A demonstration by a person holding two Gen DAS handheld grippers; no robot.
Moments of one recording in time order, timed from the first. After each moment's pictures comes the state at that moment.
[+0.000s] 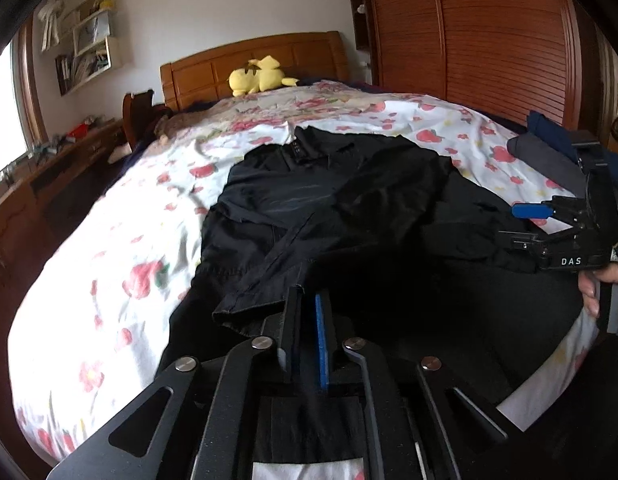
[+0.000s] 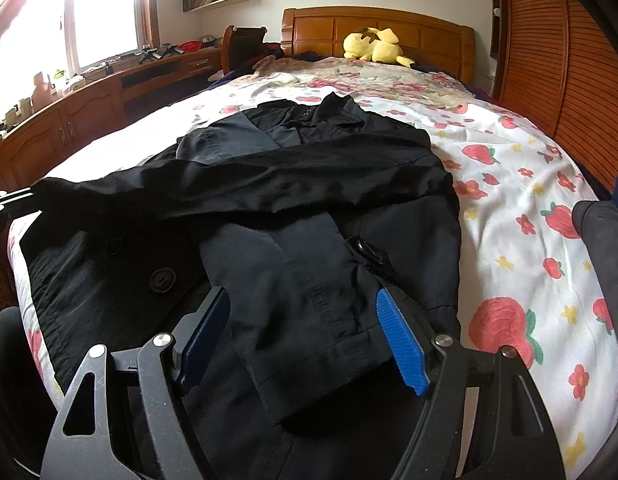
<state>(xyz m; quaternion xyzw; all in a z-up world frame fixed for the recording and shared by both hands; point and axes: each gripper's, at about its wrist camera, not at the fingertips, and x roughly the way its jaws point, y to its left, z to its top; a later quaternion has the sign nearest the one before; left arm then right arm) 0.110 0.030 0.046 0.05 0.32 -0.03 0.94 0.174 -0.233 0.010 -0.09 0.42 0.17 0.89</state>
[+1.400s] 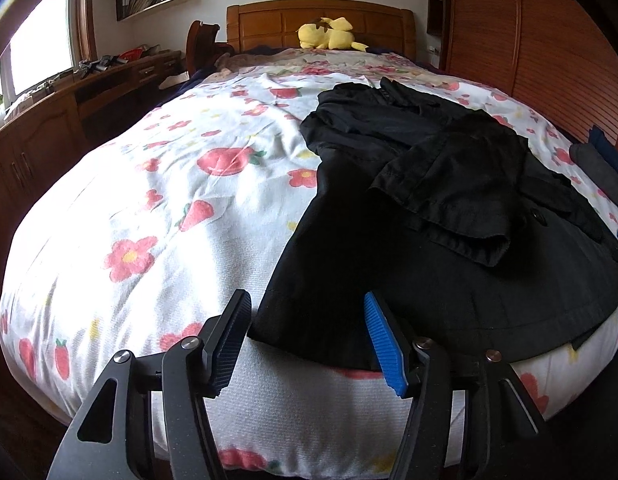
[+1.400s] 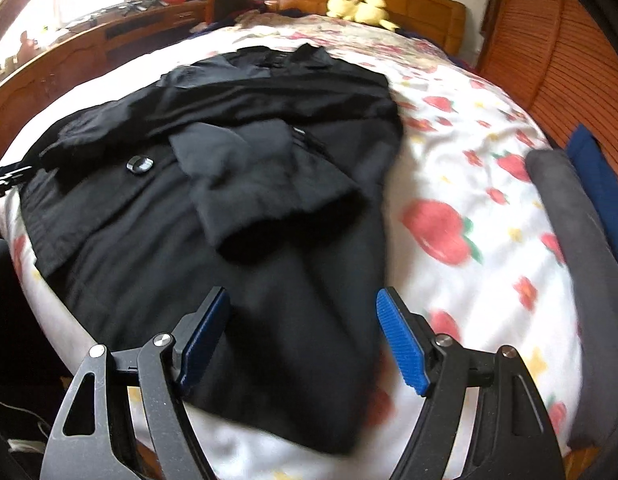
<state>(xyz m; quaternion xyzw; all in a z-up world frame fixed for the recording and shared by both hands) 0.078 0.113 0.007 -0.02 0.37 0.05 0.93 0.109 -0.292 0.012 -0.15 0.49 0.11 0.85</state>
